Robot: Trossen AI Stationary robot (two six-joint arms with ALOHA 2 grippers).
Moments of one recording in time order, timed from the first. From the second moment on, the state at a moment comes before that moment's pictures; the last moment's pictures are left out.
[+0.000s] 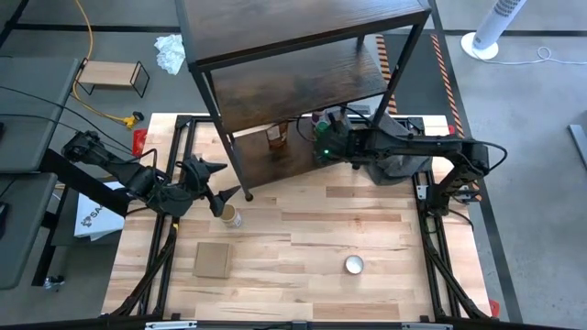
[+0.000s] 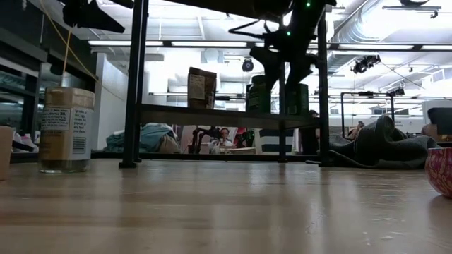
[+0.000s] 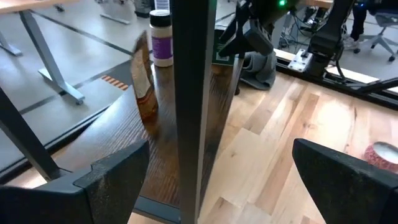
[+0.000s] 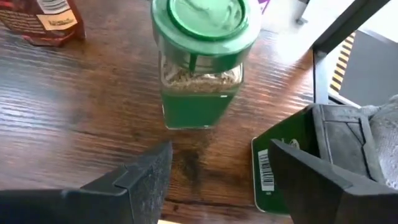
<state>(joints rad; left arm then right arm) -0.51 0.84 0.80 -0.60 -0.98 -0.64 -0.20 1.64 1.36 -0.84 0.58 0.68</state>
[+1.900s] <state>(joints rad) -0.51 0.84 0.80 -0.72 -1.03 -0.62 -0.15 1.56 1.38 -0.99 0.83 0.82</state>
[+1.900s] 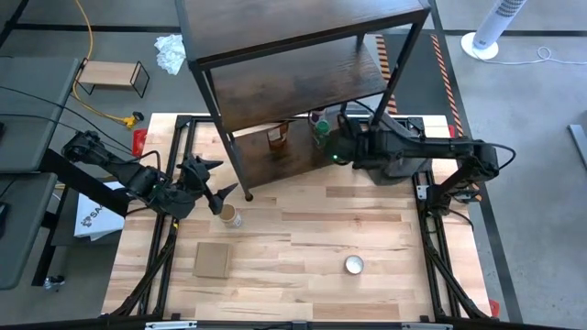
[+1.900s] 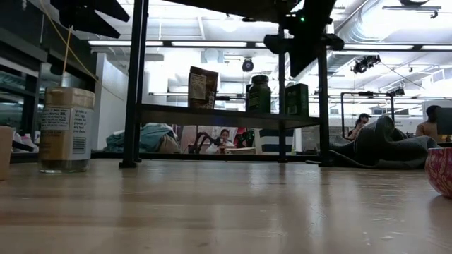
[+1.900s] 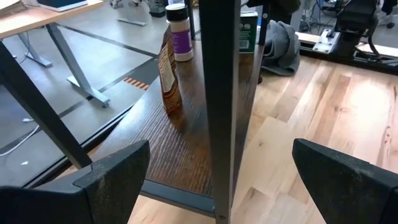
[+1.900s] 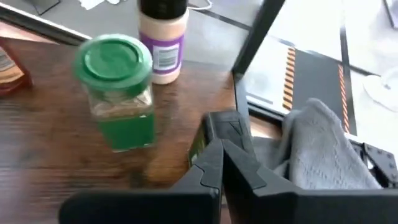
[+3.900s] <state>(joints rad) -0.48 0.84 0.80 -0.68 -1.00 -0.71 -0.14 0.77 1.11 -1.00 0.87 0.92</state>
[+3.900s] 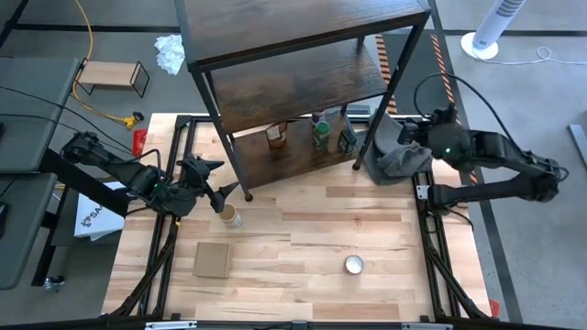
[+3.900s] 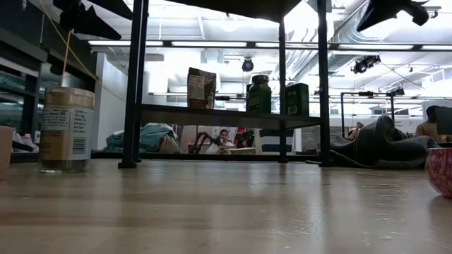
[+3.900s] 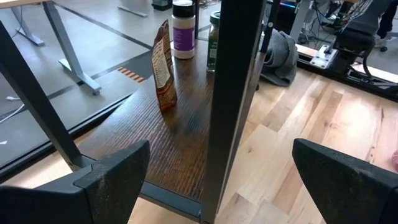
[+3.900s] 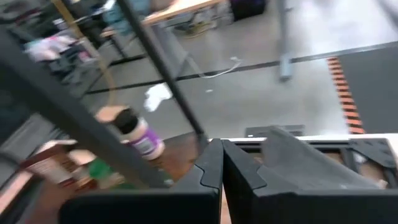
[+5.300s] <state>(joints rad) -0.49 0.84 0.80 -0.68 -0.77 -0.81 -0.44 0.92 1.09 -0.83 0.11 0.49</state>
